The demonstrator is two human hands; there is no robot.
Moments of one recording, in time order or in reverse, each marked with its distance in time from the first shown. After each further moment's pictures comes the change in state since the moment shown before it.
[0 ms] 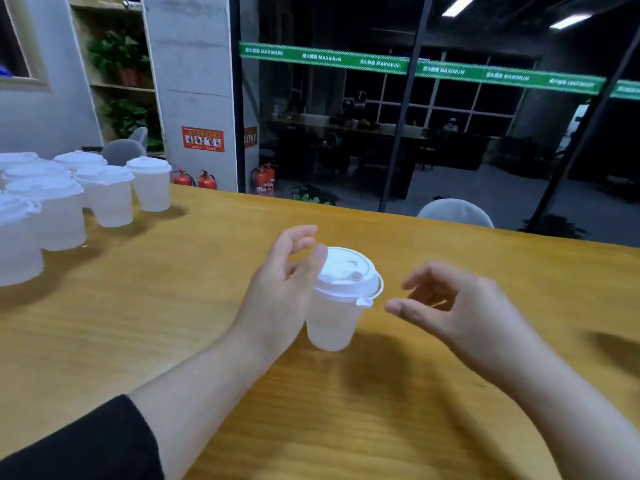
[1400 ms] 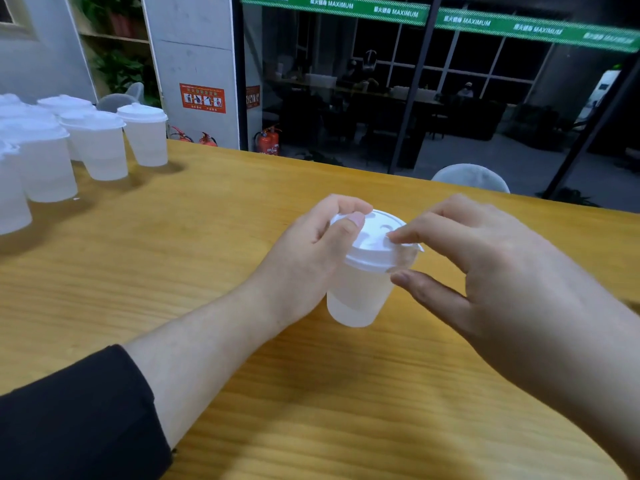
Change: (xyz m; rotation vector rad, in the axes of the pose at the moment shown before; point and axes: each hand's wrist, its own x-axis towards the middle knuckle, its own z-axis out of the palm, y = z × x) left_hand 0.004 -0.013 0.002 0.064 -0.270 0.042; right_hand -0.023 -0.044 0.006 -0.461 0.086 -0.415
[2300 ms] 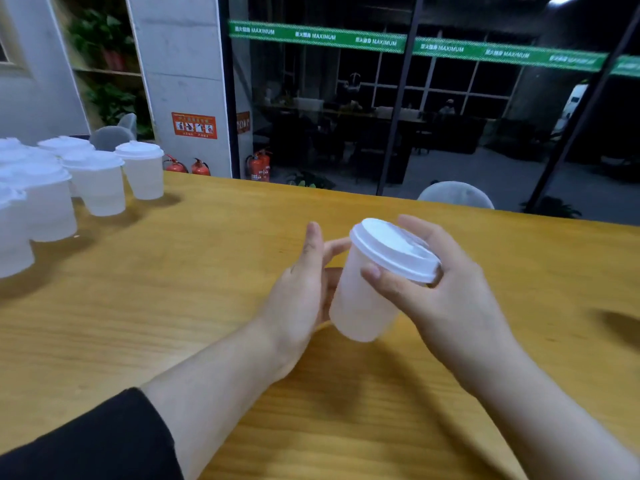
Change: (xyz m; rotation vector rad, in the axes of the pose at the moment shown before) left_hand -0.004 0.006 0.009 -0.400 -0.054 -0.294; right_hand 0.012 -0.006 0.032 0.881 0.154 0.496
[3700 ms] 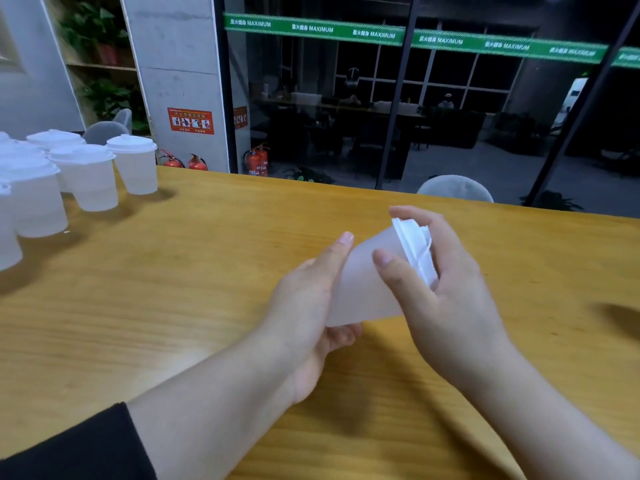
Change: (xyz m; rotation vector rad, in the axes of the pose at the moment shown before) left_hand -0.017 0.006 0.027 -0.258 0.245 -0.166; right_hand -0.003 0.009 0.004 -0.082 0.036 -0.118
